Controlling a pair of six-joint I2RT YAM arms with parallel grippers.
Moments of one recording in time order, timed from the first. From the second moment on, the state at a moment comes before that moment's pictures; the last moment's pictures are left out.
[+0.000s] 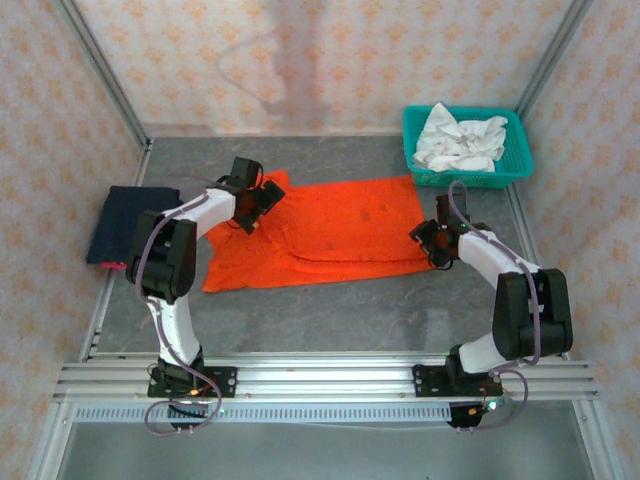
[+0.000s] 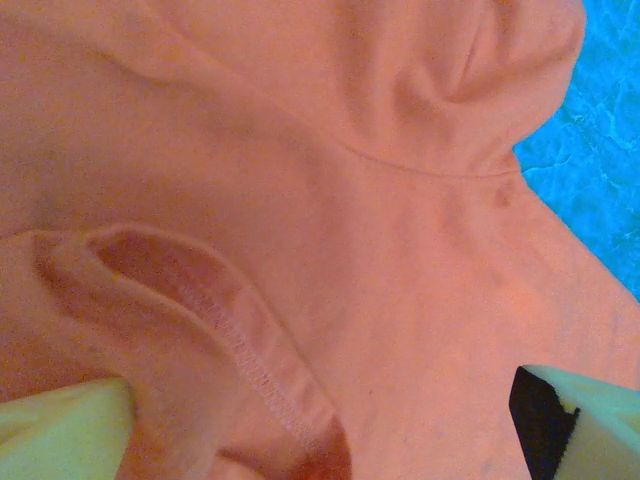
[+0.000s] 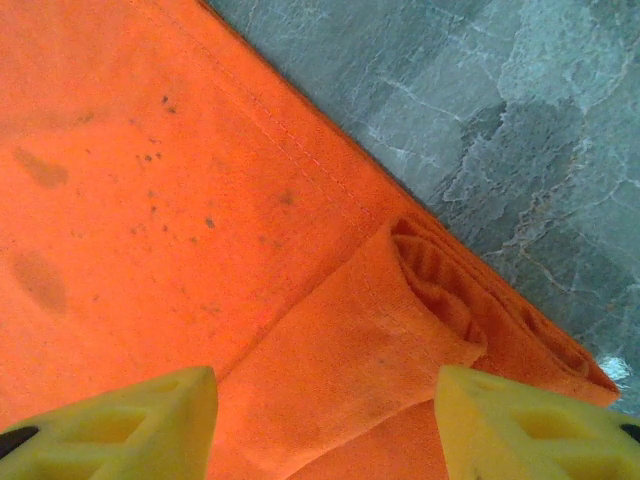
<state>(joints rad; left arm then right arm) -0.18 1.94 1.31 -0.39 0.12 -1.04 0.08 1.47 0.83 -0.44 -0.12 0.91</state>
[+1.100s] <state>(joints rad) -0.16 1.61 0.95 -0.42 0.02 -0.95 0.08 1.57 0.88 -0.48 -0.12 0.92</state>
